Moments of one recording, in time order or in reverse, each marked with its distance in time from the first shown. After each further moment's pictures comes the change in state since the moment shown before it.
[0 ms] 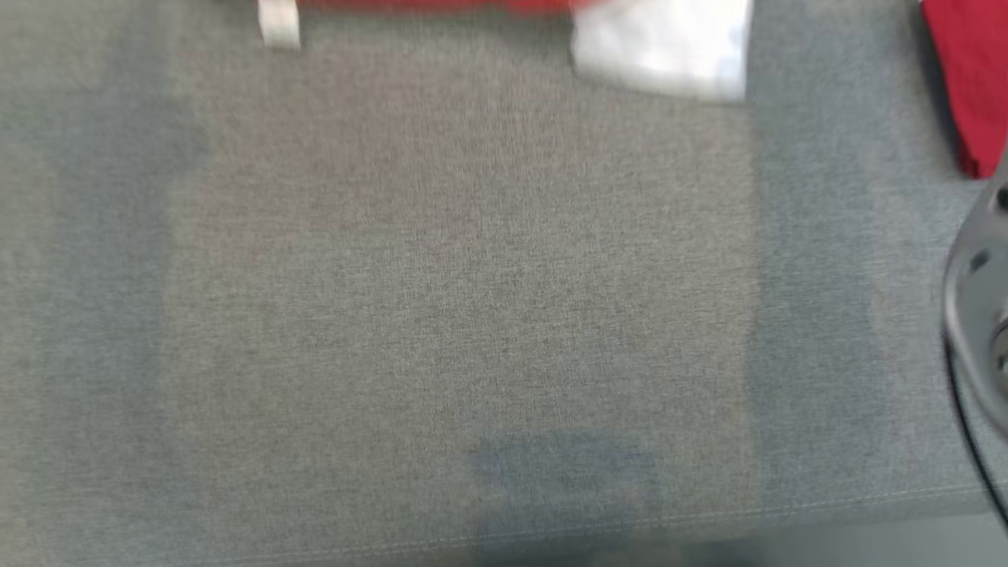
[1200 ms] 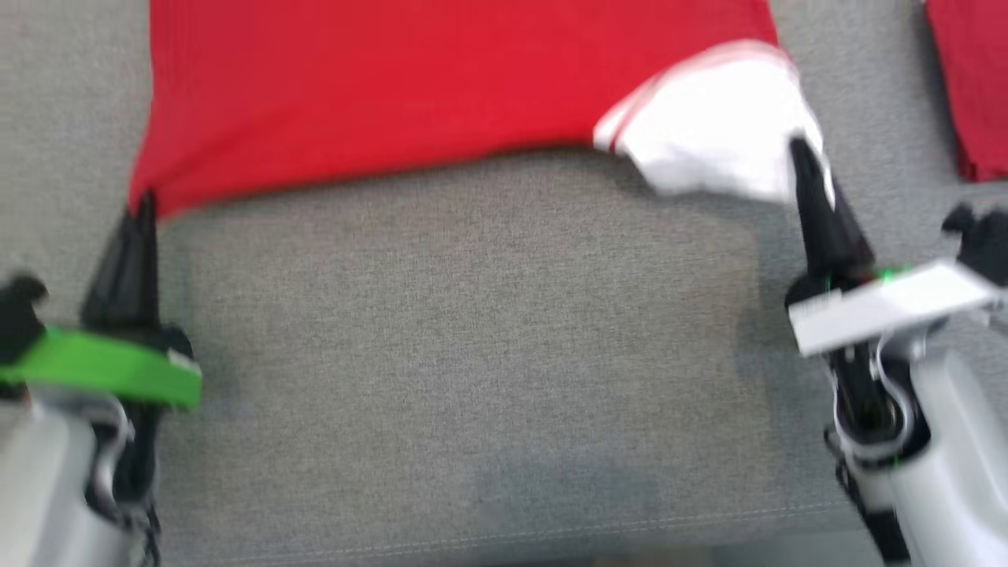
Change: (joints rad) left arm 0.873 0.002 -0.017 -0.110 0.074 -0.073 -0.491; right arm 1.105 -0.150 0.299 -0.422 0.393 0.000 -0.309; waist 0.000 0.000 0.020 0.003
